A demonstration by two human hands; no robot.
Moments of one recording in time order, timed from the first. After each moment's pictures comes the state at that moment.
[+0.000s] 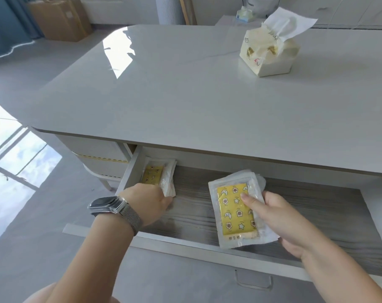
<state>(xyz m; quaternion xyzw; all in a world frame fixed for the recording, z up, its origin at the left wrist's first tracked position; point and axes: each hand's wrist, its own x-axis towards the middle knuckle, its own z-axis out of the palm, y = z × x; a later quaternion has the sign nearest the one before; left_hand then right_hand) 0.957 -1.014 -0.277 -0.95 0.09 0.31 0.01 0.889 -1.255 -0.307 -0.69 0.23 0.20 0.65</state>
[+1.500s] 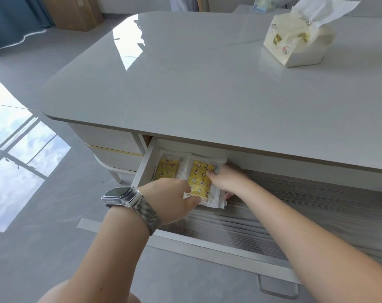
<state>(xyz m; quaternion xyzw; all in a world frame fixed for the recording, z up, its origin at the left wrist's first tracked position) 0.959 -1.014 -0.272 -0.94 0.13 0.32 -0.06 1.014 -1.171 -0.377 -0.91 0.13 0.27 0.29</state>
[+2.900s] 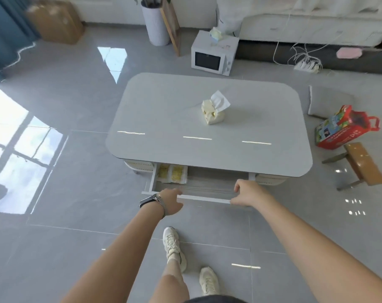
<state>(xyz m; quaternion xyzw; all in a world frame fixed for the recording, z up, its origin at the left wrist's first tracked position) 0.803 -1.045 0.153 -0.89 0.12 0.44 -0.08 0.763 -1.297 0.169 -0.90 0.17 0.36 0.16</state>
